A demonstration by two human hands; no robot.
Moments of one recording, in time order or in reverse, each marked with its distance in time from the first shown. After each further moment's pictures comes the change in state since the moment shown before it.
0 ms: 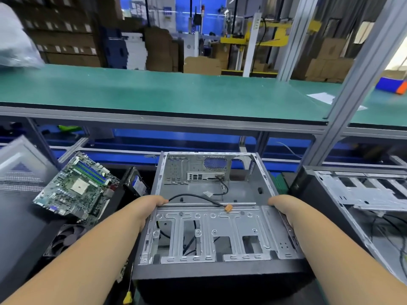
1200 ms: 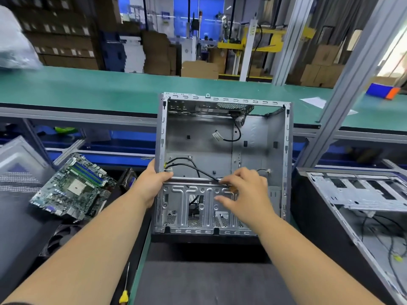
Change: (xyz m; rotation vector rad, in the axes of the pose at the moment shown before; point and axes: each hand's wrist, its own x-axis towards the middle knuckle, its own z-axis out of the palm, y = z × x) left_hand 0.011 0.041 0.012 -0.202 -0.010 0.506; right_hand -0.046 -0.016 0.050 -0.427 0.513 -1.104
